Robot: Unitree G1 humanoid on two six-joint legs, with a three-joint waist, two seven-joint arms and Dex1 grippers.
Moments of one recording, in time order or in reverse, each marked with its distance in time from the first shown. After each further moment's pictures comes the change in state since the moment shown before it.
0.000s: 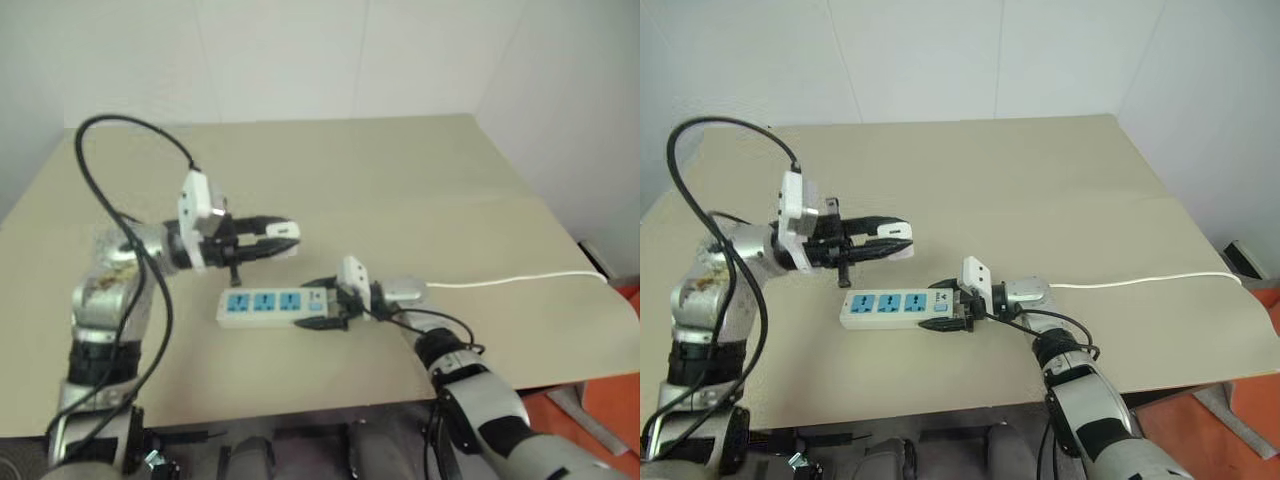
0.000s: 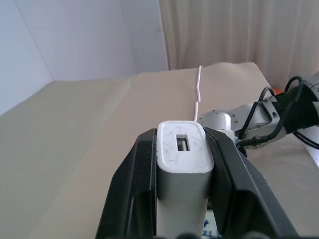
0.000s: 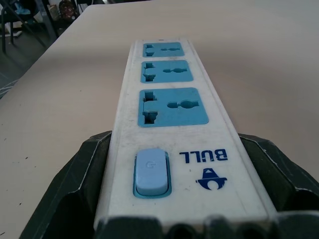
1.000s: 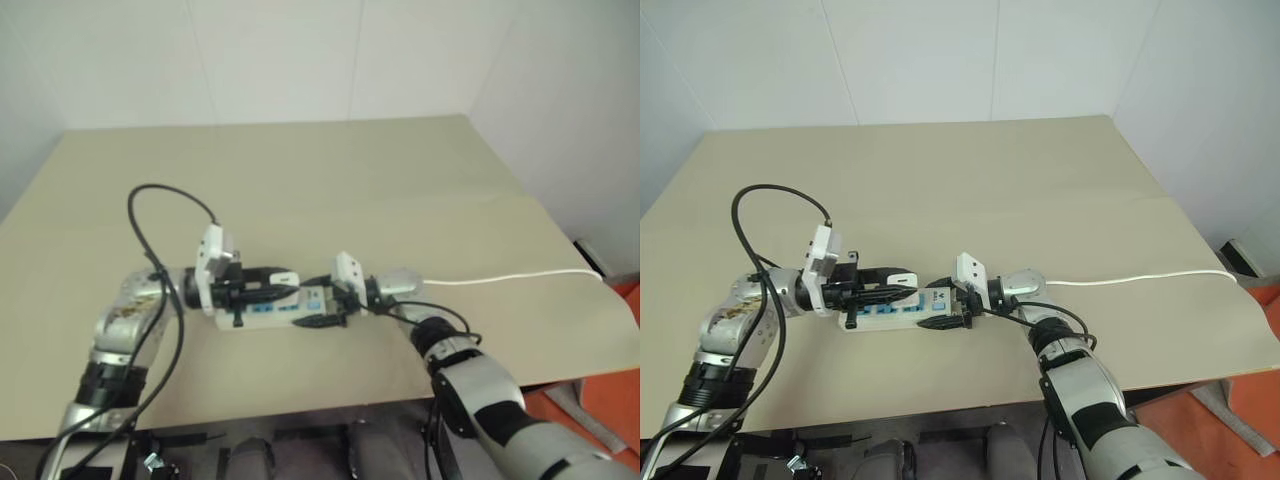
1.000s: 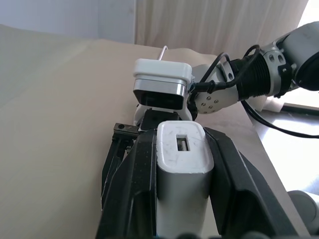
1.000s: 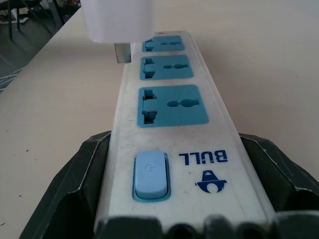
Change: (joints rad) left arm 0.078 0.020 -0.116 0.177 -0.033 -0.069 -0.104; right arm -0.093 0.010 0.008 0.139 -0.030 -0.043 0.017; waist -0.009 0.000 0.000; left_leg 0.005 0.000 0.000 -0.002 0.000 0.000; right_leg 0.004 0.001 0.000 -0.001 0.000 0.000
